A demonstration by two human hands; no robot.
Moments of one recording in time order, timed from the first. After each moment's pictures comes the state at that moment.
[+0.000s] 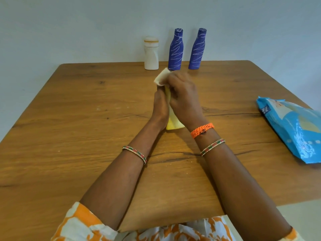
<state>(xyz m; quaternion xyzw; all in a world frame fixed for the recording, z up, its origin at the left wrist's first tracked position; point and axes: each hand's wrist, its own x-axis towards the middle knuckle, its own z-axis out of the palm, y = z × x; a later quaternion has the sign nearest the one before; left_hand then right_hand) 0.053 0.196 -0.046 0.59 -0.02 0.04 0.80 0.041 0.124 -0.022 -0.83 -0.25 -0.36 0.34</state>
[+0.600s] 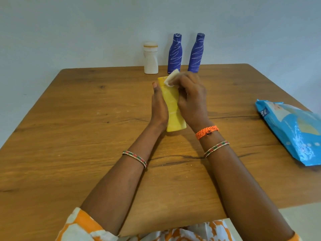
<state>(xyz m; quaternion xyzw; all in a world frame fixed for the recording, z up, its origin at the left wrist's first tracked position) 0.054 0.199 -0.043 0.57 -0.03 0.06 0.82 0.046 0.106 -0.024 -0.80 -0.23 -0.39 0.39</state>
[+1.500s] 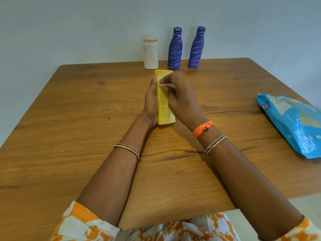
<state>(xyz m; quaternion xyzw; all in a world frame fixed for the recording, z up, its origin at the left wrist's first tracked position) 0.059 0.229 -0.045 0.49 -0.07 -0.12 0.86 0.043 0.127 -0.026 -0.83 -0.25 -0.30 0.40</state>
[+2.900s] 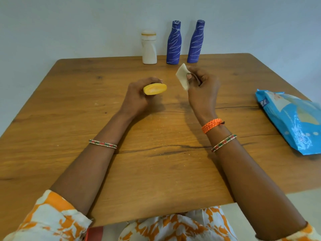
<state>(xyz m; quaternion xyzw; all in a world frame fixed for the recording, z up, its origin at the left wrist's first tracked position) 0.071 0.278 -0.058 0.81 -0.27 0.19 0.48 0.037 0.094 -0.026 -0.77 -0.02 -0.34 0.54</state>
